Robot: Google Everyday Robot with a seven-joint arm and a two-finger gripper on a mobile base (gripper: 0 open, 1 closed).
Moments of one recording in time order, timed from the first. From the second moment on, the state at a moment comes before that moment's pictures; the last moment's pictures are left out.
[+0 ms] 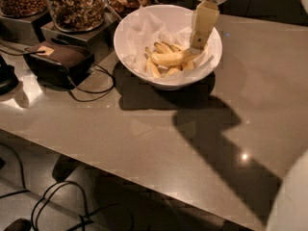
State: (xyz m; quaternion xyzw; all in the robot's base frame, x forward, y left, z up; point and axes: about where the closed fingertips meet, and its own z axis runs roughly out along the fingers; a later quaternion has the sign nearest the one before) arm 0.625 -0.118 0.997 -0.64 0.74 -0.05 0.18
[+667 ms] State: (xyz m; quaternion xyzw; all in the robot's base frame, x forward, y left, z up) arm 0.662 -0.115 0.978 -0.66 0.73 -0.06 0.16
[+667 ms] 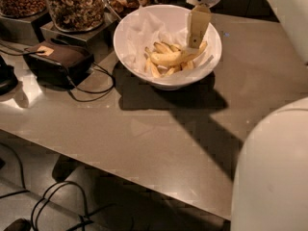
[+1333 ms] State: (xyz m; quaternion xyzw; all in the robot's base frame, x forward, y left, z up) arm 0.677 -0.115 0.946 -0.67 0.73 -0.06 0.14
